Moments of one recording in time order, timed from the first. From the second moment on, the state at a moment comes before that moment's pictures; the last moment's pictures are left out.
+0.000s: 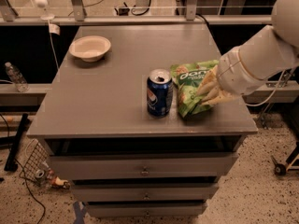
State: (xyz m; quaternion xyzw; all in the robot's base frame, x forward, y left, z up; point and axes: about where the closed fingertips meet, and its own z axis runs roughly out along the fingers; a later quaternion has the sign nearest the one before) arm 0.510 -0.139 0.877 -0.78 0.57 0.00 0.26
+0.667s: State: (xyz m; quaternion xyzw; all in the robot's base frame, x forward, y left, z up) arm 0.506 -0.131 0.871 -0.78 0.56 0.01 0.26
